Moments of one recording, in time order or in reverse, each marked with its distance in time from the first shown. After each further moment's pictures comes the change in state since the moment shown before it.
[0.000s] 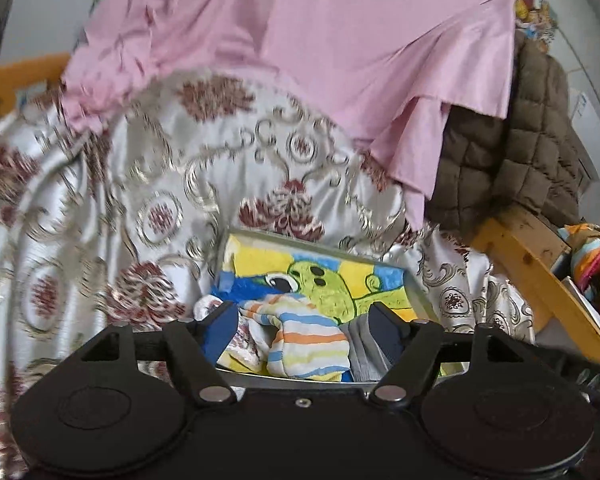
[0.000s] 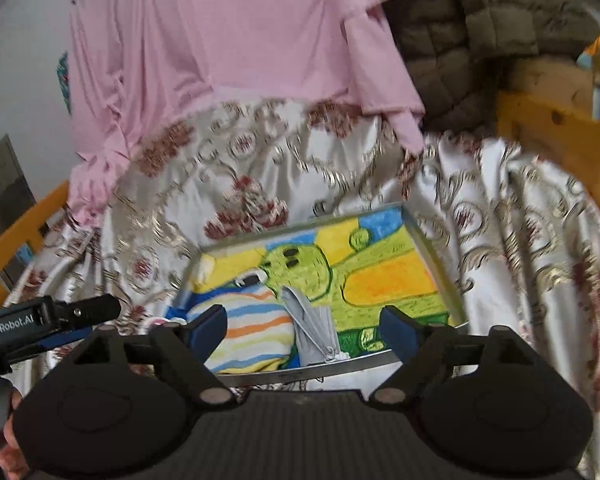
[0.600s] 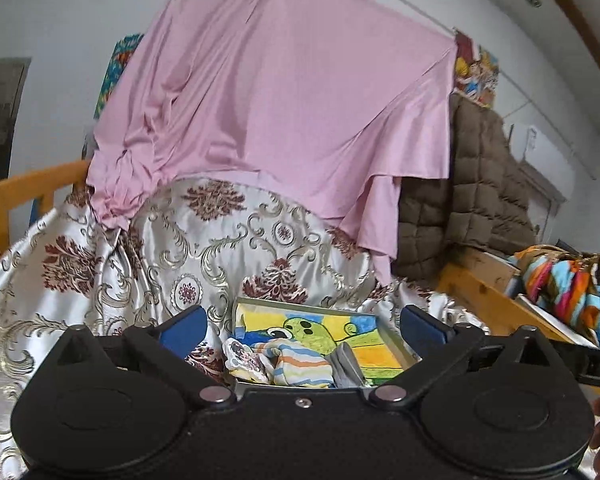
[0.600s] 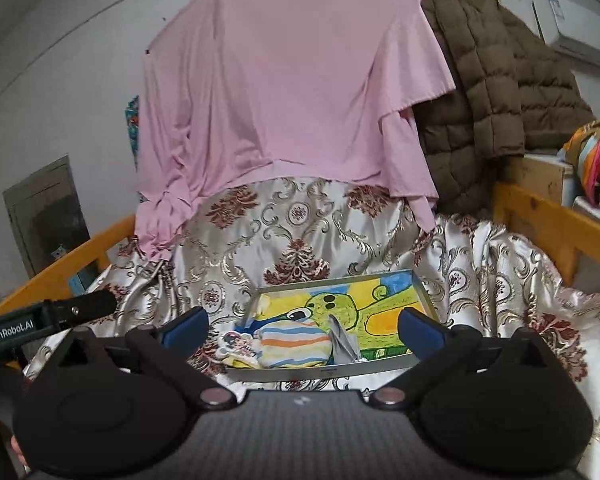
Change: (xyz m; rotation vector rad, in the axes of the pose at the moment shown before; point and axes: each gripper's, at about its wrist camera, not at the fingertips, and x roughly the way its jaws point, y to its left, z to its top) left arm -0.175 -0.018 -0.035 0.109 -0.252 -0.026; right arm -0.171 0.039 -0.032 -0.103 -0.197 0.062
